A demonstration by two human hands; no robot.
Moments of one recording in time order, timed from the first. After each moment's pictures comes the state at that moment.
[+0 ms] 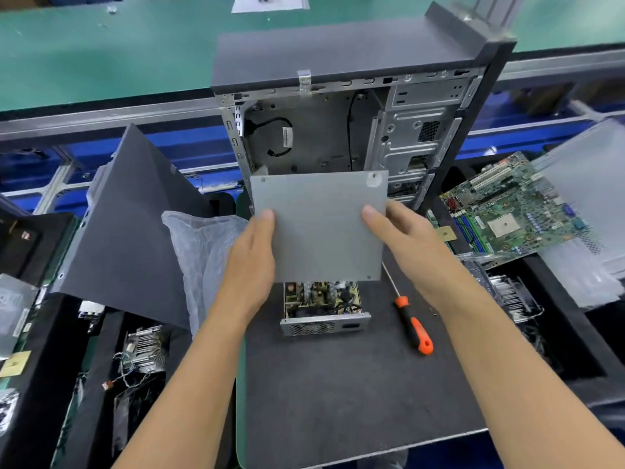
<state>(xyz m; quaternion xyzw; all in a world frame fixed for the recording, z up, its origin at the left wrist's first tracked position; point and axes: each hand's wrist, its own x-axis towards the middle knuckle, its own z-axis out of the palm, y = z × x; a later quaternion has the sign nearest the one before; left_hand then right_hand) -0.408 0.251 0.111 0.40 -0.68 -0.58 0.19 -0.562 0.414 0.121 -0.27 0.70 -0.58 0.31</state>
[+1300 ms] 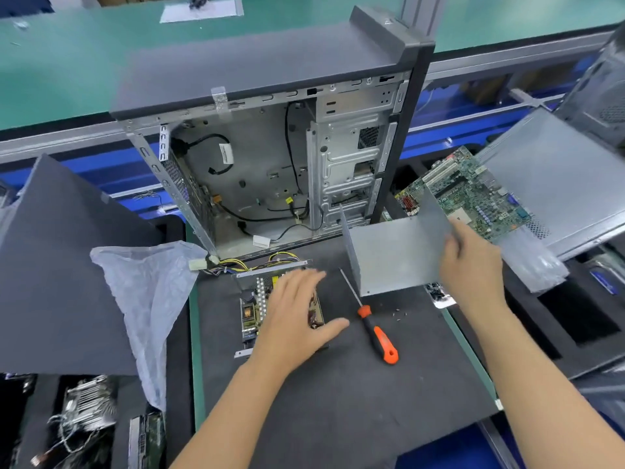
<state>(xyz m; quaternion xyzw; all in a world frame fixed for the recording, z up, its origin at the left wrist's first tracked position) -0.459 0.317 0.009 0.15 -0.92 -0.33 0.13 -0.646 0.521 0.066 -0.14 0.93 -0.33 -0.05</state>
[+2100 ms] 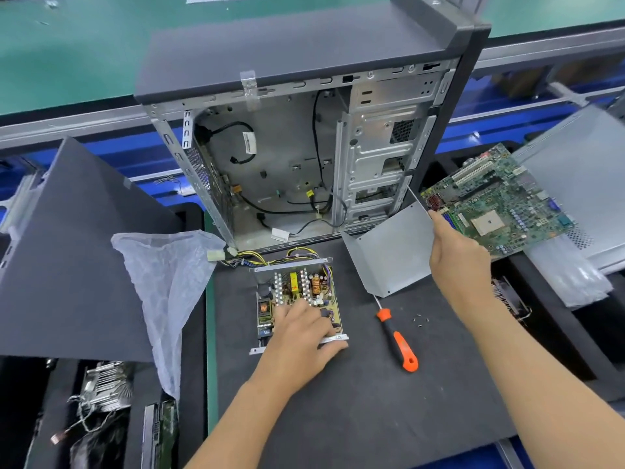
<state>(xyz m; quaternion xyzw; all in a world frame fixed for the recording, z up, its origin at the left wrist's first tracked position) -0.436 0.312 -0.021 0.08 -0.96 -0.18 0.19 -0.671 0.474 0.021 -0.27 0.93 -0.19 -0.14</state>
